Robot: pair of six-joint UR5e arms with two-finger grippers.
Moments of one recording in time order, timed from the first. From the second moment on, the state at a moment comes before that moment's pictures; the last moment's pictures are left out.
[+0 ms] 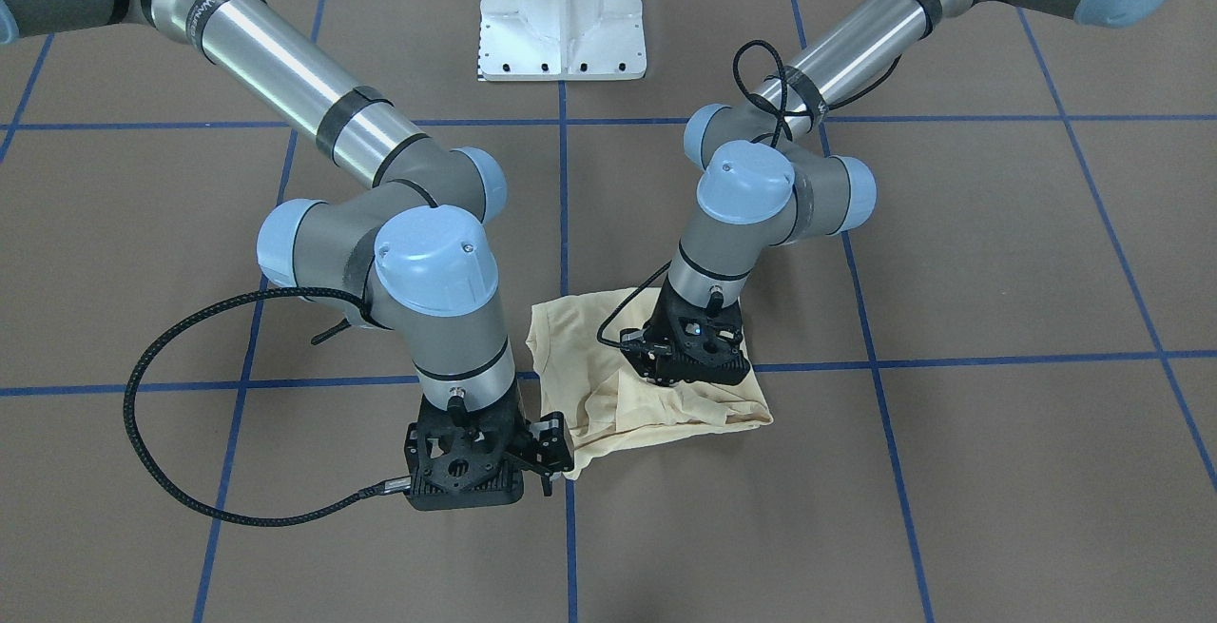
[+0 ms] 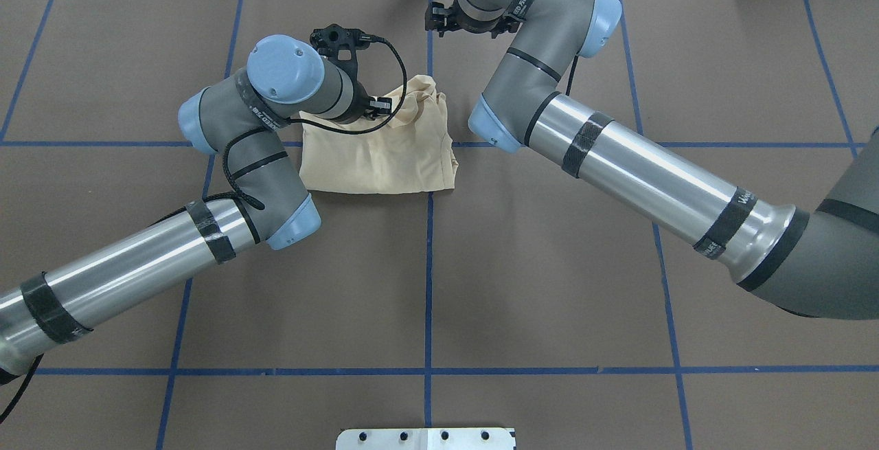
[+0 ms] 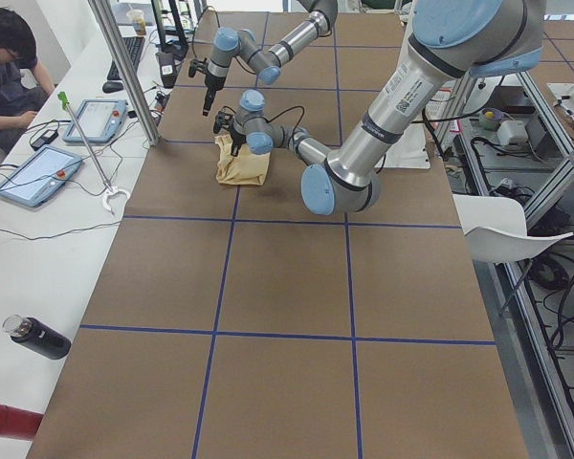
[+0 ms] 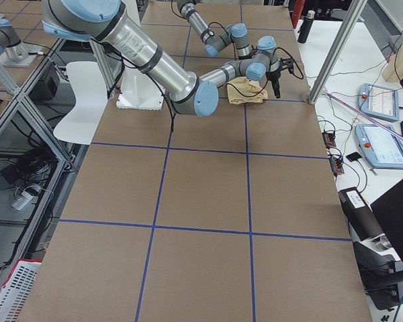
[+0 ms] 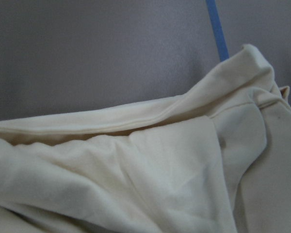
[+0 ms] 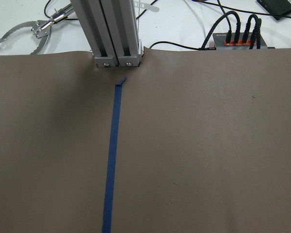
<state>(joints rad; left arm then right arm) -0.68 -2.38 -1.17 -2.21 -1.78 -1.08 0.79 -0.52 0.94 -1.09 1.77 1.05</state>
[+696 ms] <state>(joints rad) -0.75 -2.48 -0.92 -2.35 -1.78 -1.04 0.79 -0.54 0.97 -1.09 1.77 1.05</state>
